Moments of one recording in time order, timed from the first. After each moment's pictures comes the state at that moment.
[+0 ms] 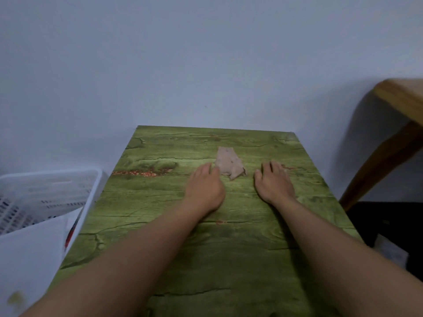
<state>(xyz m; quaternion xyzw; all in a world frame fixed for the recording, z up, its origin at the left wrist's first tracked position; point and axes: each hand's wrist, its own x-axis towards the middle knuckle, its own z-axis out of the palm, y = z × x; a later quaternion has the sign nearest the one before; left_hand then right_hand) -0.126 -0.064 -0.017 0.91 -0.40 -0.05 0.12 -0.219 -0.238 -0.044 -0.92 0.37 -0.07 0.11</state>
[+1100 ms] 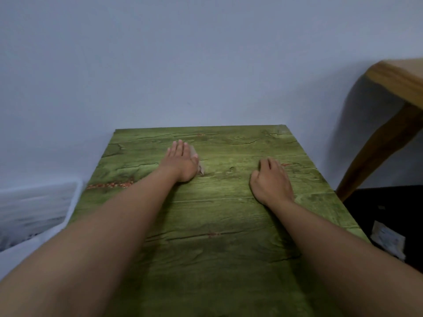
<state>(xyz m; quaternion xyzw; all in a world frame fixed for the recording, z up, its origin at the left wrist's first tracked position) -0.012 -0.112 -0.033 0.91 -0.41 -0.12 0.01 -0.221 -0.244 -0.045 -0.90 0.41 -0.11 0.12</state>
